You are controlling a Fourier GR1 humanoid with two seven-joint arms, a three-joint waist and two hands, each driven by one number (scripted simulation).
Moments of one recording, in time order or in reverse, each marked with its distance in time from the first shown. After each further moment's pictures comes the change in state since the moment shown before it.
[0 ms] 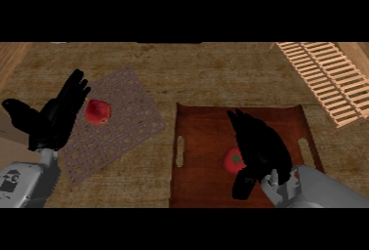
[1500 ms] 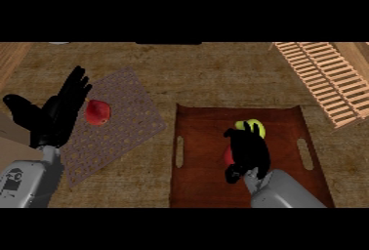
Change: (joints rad) left arm -0.015 -0.061 0.057 -0.022 -0.071 -0.031 0.051; right arm 0.202 0.242 -0.126 0.293 0.316 0.018 -0.172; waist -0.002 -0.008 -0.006
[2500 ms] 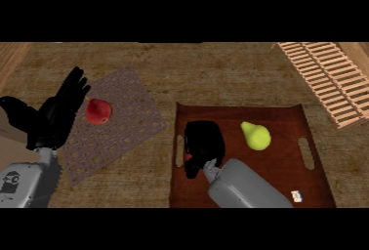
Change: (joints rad) left arm 0.015 -0.022 0.037 -0.023 -0.023 -0.044 0.016; right arm -0.152 0.245 0.015 0.225 0.195 -0.038 -0.247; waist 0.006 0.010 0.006
